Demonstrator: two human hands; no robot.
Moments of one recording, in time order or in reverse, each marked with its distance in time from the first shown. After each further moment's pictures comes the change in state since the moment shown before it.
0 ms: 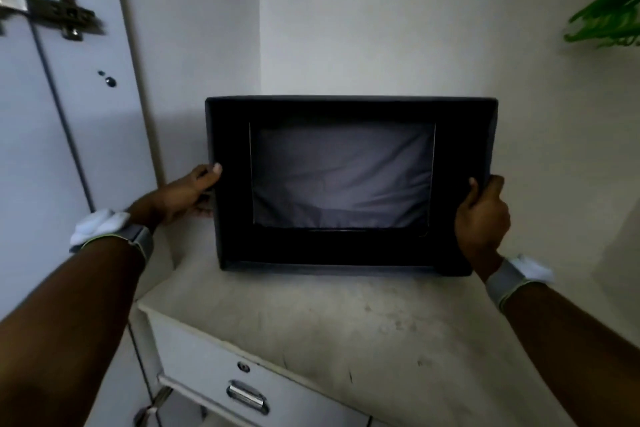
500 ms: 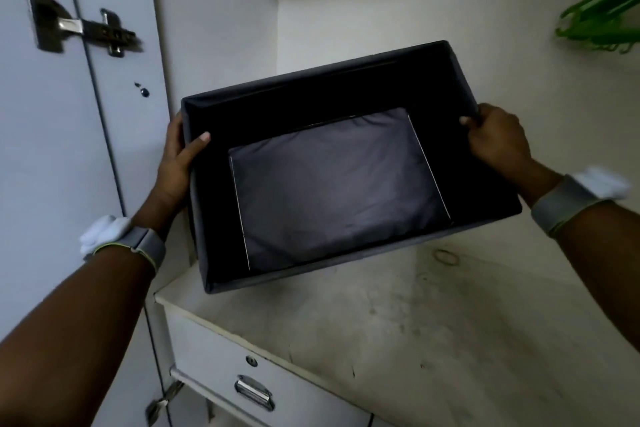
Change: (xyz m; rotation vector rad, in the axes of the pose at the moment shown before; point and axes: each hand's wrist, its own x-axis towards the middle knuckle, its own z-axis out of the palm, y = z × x) left_hand -0.025 0.031 -0.017 -0.192 0.388 0.602; right_hand 0.110 -0.088 -0.047 -0.029 -0.386 -0.300
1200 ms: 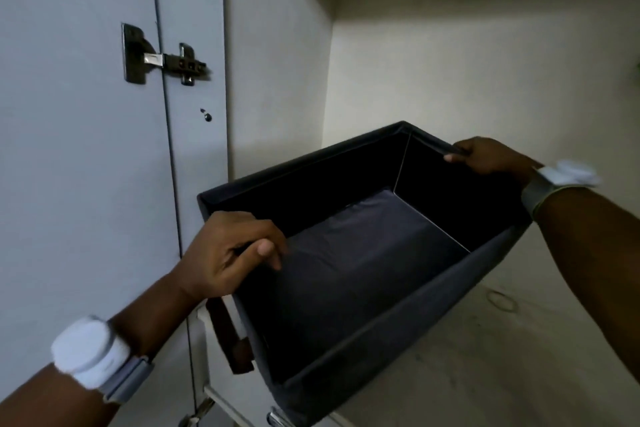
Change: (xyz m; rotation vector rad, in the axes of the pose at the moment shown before) left_hand -0.101 0.079 0.014 0.545 -0.402 0.639; right_hand 0.081 -0.043 0.079 -0.045 -0.558 -0.274
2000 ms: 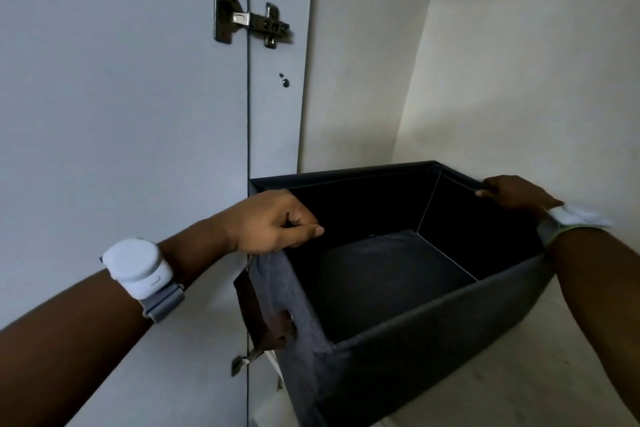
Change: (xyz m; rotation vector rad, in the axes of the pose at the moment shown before) left_hand -0.016 -0.014 -0.023 0.054 -0.500 -0.466; right_hand 0.076 0.000 0.140 -0.164 -0.204 -0.176
